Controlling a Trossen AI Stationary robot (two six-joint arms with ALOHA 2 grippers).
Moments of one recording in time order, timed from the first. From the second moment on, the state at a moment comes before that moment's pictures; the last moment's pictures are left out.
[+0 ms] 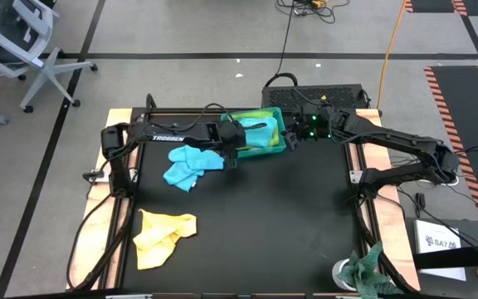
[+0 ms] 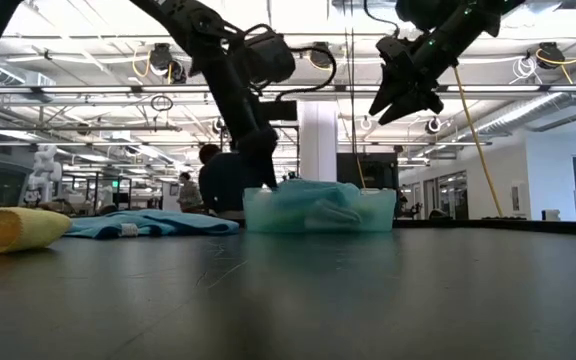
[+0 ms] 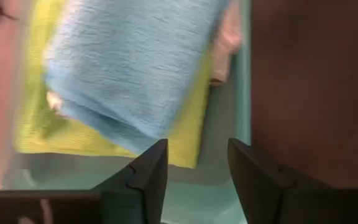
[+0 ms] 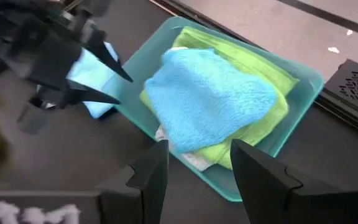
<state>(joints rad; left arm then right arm) 0.29 1.86 1.32 -0.49 -0.19 0.21 -0.49 1.19 0.93 -0.46 -0.01 0.33</state>
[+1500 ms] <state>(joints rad) 0.43 1.69 1.32 -0.38 -0.26 -0.32 -0.75 1.68 0.98 -0.16 -0.32 0.40</state>
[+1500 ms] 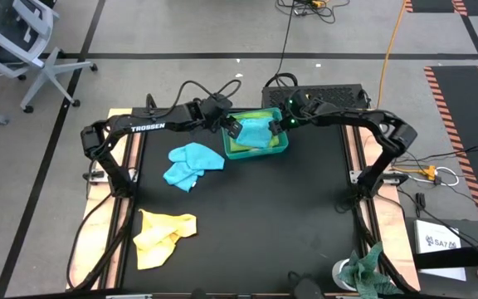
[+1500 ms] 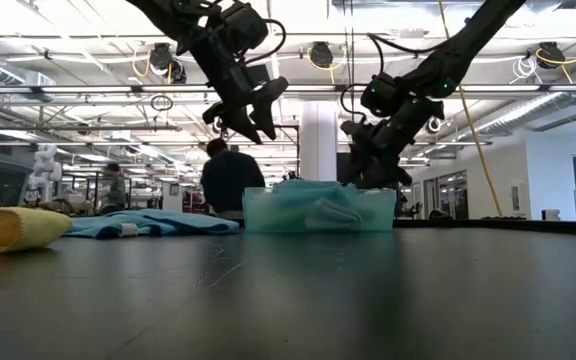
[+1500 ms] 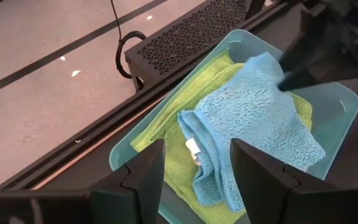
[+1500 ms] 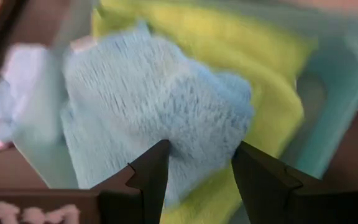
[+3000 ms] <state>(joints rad) 0.44 1.69 1.32 -0.38 -0.27 -0.31 -0.60 1.68 0.98 0.06 -0.32 0.02</state>
